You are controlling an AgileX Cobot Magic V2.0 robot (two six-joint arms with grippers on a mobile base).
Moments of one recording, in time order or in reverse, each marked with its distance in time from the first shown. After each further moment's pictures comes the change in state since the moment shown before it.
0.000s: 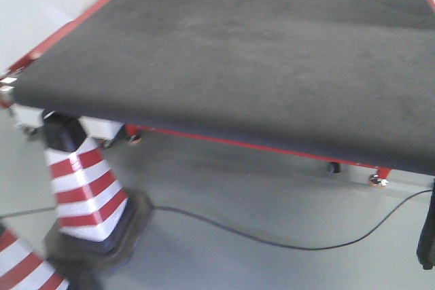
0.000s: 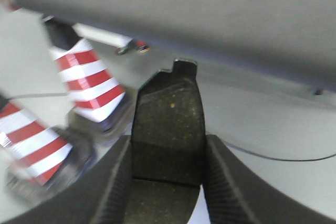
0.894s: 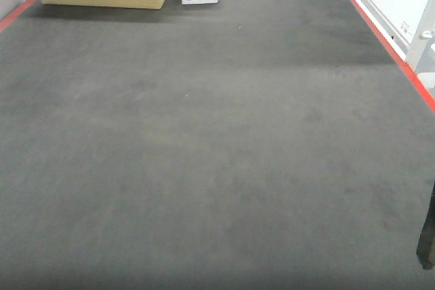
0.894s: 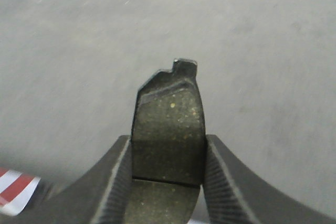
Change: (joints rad) left arm 0.000 0.000 0.000 0.000 -0.002 0.000; right arm 0.000 0.000 0.000 0.000 0.000 0.000
